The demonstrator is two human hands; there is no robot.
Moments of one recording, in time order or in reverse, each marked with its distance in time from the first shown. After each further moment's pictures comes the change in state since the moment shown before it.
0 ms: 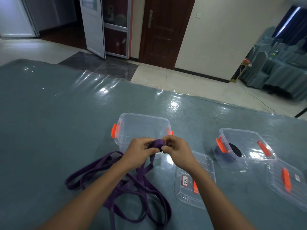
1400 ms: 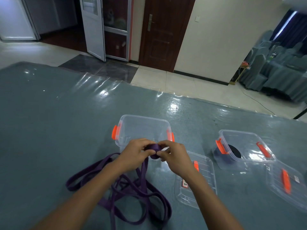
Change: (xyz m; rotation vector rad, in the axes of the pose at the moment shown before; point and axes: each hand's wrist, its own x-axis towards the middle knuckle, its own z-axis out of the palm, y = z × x) left_hand -0.011 0.009 -0.019 0.314 -0.030 0.157; right_hand -0.018 -0.017 0.015 -0.169 0.010 -0.002
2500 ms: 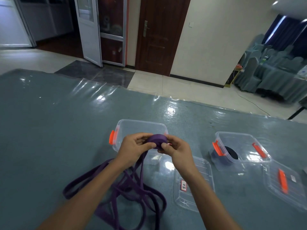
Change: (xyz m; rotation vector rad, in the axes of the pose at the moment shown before) left_hand 0.018 0.013 -0.004 -0.454 0.179 -0.053; right_hand 0.001 -0.004 -0.010 0.610 0.174 -0.009
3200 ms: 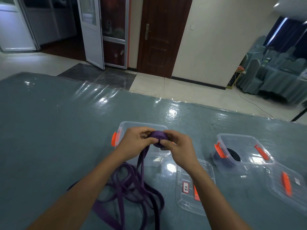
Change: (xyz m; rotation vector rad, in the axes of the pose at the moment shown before) left_hand 0.016 0.037 -0.010 0.183 -0.075 0.041; right_hand 0.008 -0.032 0.005 -0.221 -0.055 -0.140
